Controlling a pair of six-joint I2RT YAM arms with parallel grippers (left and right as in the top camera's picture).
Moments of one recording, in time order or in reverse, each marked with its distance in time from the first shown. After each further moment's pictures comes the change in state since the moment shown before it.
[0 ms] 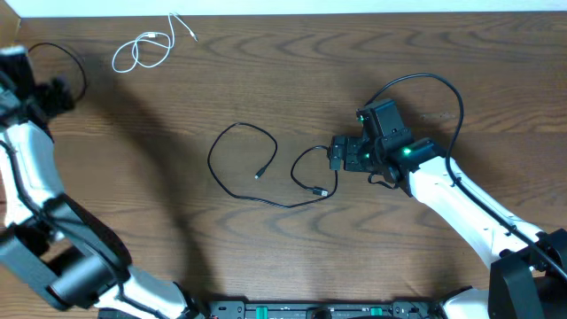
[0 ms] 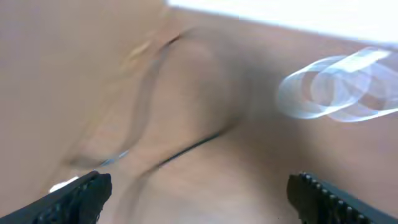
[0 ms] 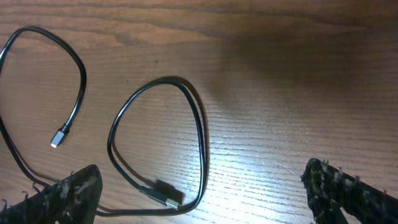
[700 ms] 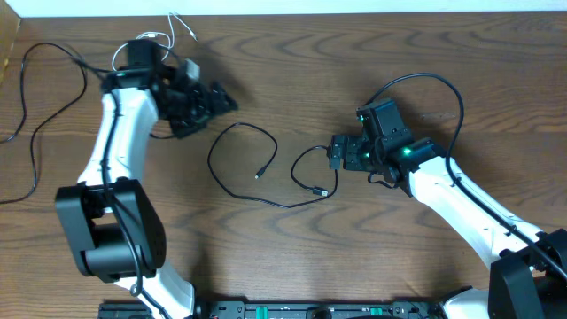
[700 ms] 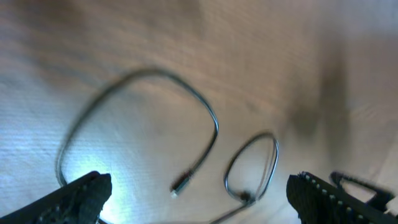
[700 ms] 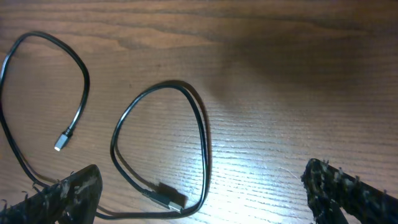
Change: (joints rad) left arm -0.548 0.027 -0.002 -0.628 0.461 -0.505; right arm 0.000 0.000 0.000 0.012 0.000 0.008
